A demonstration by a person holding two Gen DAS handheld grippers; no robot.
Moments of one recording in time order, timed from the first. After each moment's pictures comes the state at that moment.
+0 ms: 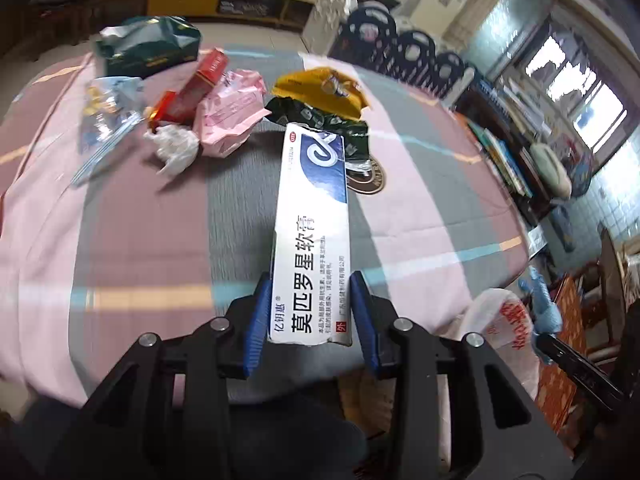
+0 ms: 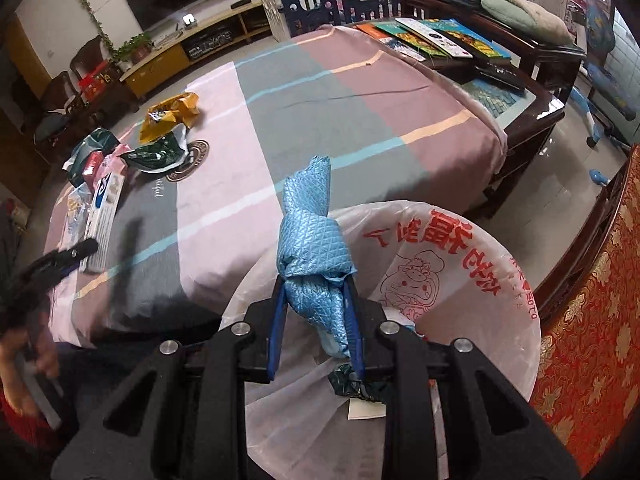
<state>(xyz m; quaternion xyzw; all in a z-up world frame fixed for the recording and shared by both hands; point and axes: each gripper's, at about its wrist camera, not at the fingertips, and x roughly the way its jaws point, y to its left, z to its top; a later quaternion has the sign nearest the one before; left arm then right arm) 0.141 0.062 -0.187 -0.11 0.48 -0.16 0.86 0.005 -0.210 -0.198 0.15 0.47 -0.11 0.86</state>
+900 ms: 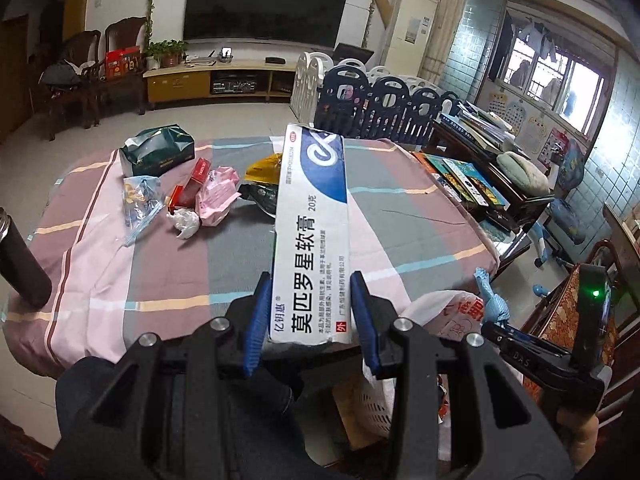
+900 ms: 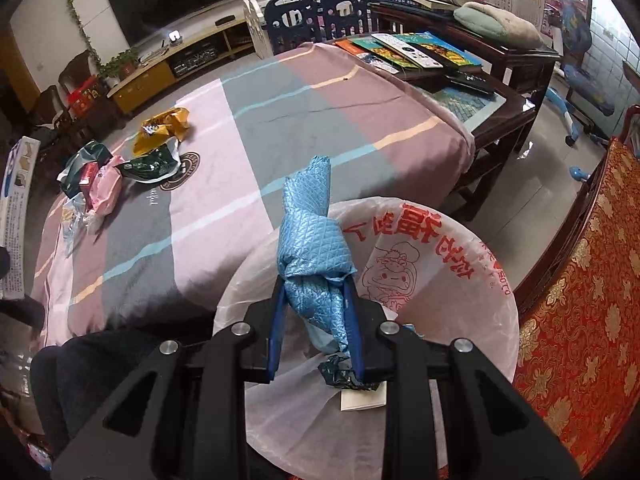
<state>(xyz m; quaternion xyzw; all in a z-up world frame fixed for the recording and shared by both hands) 0.034 0.023 -0.076 -0.03 0.37 -0.16 0.91 -0.021 -0.206 -0.186 0.15 0.45 -0.15 0.87</state>
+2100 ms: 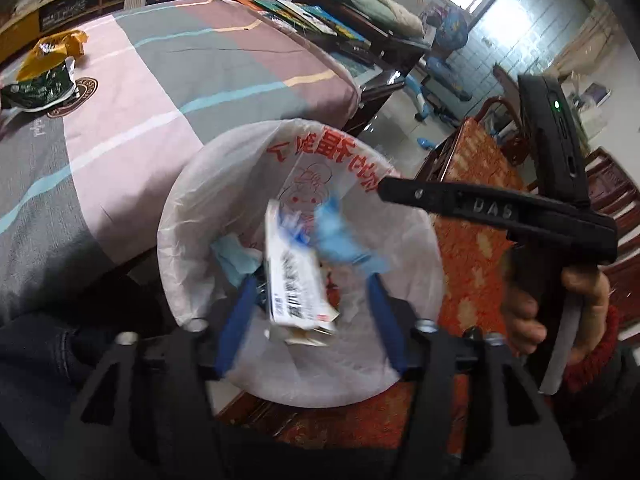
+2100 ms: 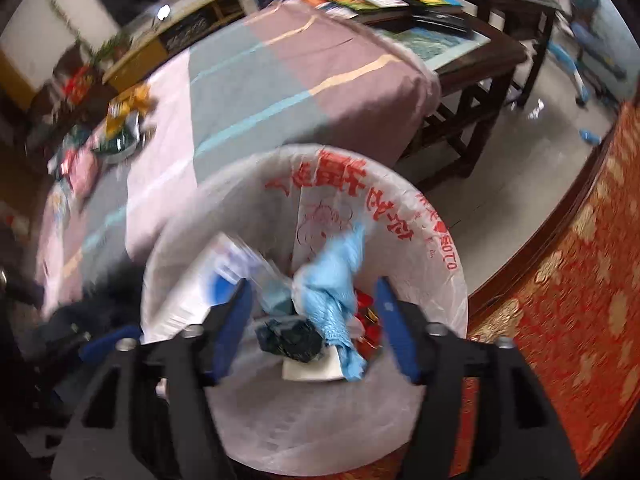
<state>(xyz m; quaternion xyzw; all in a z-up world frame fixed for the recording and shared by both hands) 0.005 -0.123 -0.189 0.02 0.52 -0.42 0.74 -0.059 -0.302 -0.217 0.24 0.48 -0.13 0.83</state>
